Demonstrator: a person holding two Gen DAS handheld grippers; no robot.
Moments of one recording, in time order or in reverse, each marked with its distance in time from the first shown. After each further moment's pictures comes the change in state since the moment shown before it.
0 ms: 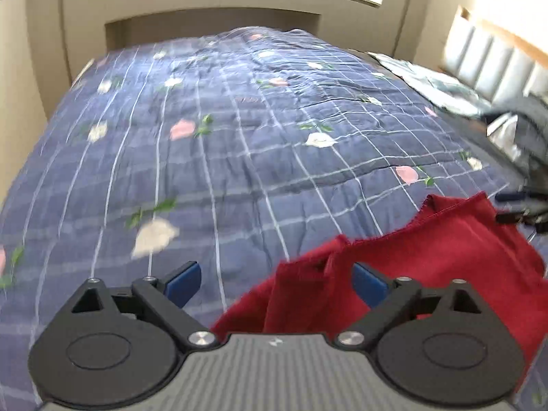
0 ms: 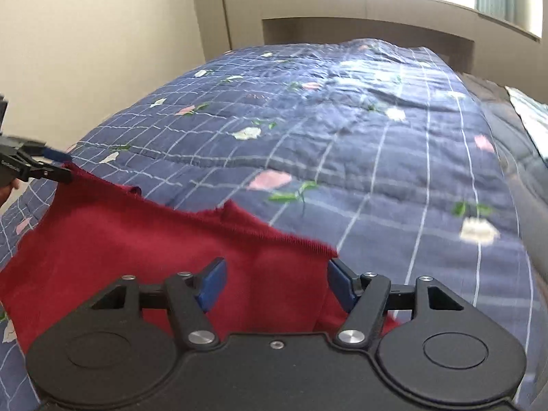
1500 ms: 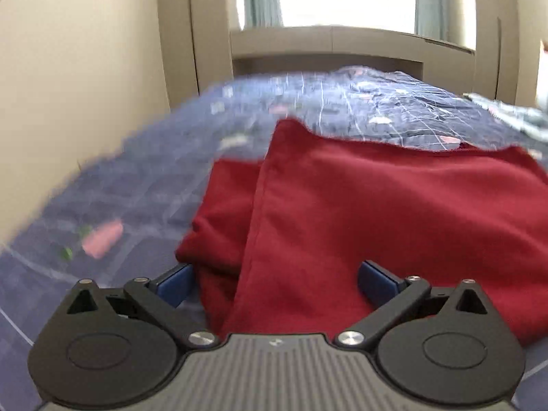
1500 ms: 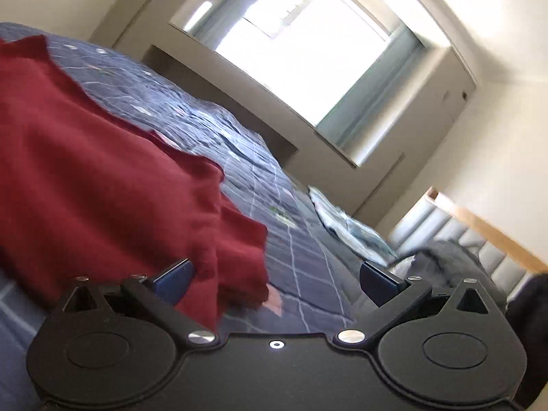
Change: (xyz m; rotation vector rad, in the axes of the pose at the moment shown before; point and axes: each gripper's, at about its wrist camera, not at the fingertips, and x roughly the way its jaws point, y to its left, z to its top) left arm -0.026 -0.107 -0.177 -0.191 -0.241 0.427; right arm -0.039 0.121 -0.169 -0.323 -0.292 -0.865
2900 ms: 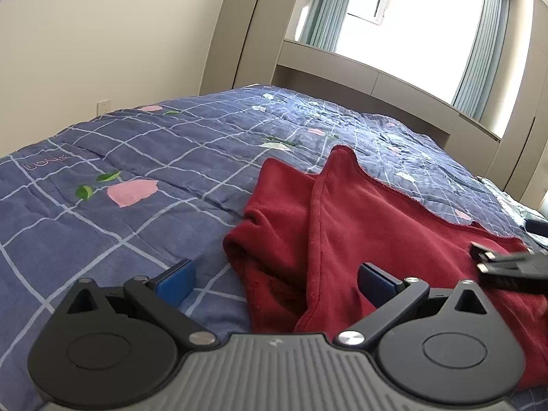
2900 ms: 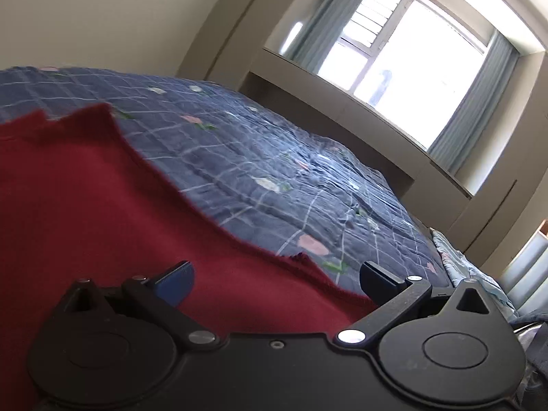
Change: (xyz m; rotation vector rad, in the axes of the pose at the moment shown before) left arm -0.005 0.055 -0.015 -0.305 -0.097 -0.044; right arm 0.030 0.090 0.121 -0.051 -0.082 0.401
